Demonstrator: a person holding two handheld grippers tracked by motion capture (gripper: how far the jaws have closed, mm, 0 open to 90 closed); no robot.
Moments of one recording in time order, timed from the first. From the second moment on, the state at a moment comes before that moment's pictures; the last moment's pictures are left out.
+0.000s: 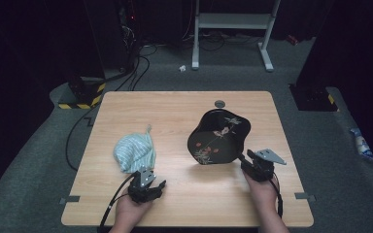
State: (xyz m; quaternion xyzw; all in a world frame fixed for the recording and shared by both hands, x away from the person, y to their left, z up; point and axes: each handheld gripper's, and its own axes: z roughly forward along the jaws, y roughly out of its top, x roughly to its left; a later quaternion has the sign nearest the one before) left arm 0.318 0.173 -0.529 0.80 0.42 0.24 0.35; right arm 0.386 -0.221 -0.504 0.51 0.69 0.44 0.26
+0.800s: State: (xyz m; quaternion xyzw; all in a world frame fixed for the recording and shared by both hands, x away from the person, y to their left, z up) left arm 0.320 0.176 -0.530 0.81 0.41 0.19 0.37; right arm 0.338 -0.268 -0.523 0.52 0.75 0.32 0.26
